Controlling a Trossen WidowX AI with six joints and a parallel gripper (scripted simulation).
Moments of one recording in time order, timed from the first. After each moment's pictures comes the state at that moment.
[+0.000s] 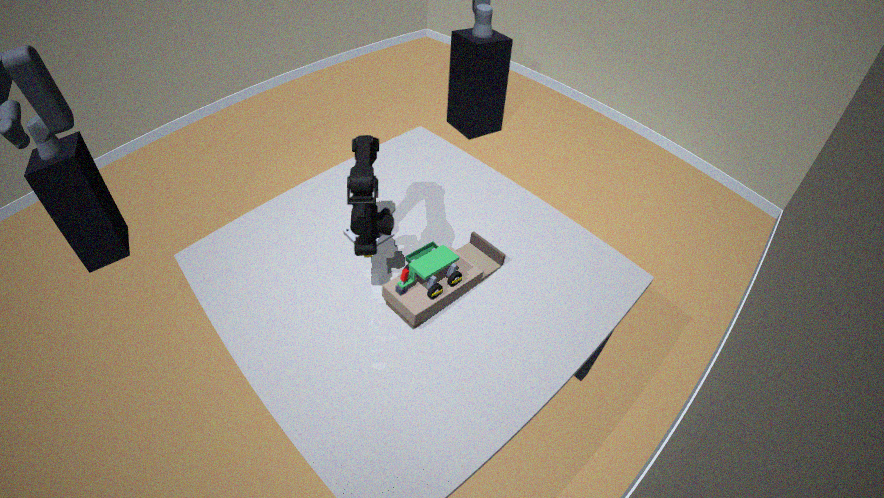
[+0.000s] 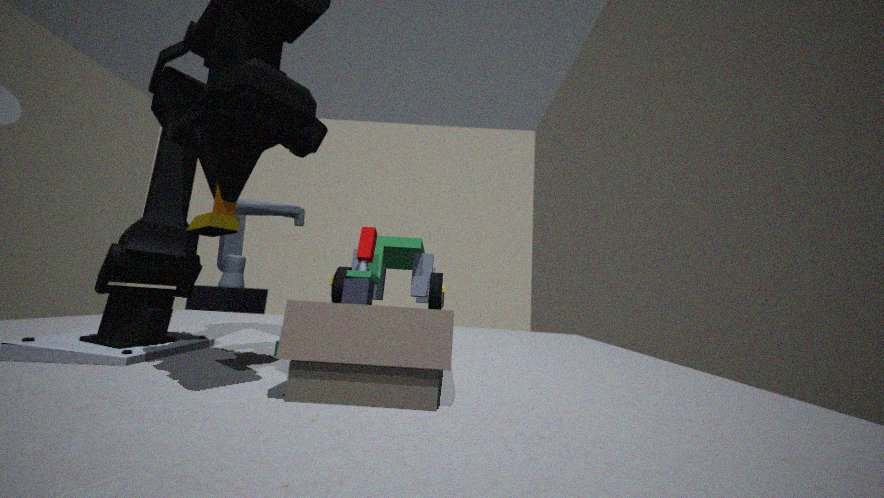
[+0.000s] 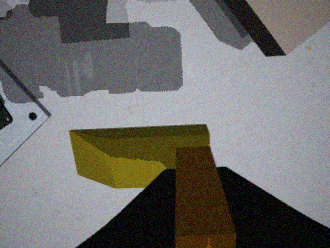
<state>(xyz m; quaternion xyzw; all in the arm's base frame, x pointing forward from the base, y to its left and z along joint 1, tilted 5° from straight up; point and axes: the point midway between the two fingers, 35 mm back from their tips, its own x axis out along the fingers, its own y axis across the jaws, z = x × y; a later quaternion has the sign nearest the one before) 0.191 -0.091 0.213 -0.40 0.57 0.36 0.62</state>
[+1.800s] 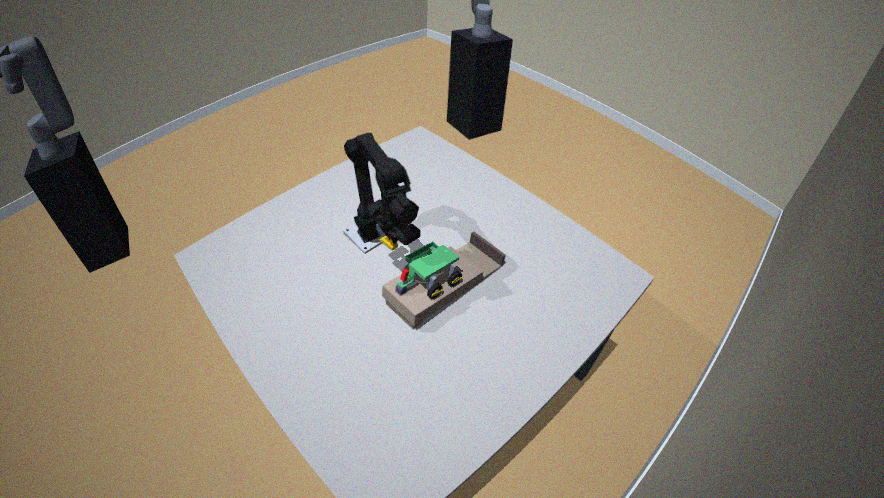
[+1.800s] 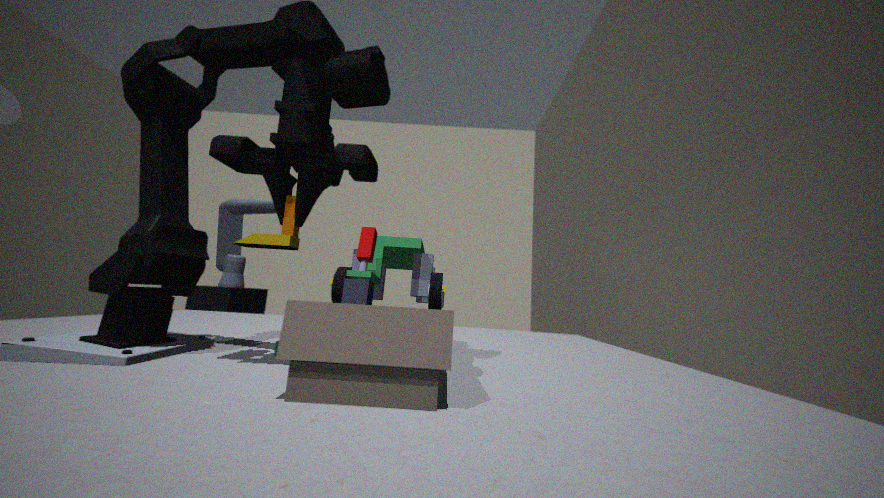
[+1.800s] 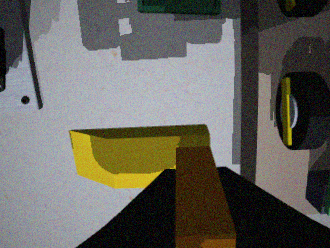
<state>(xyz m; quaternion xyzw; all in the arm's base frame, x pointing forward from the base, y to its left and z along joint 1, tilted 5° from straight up) 0.200 -0.007 0.210 -0.58 0.42 0.52 0.47</state>
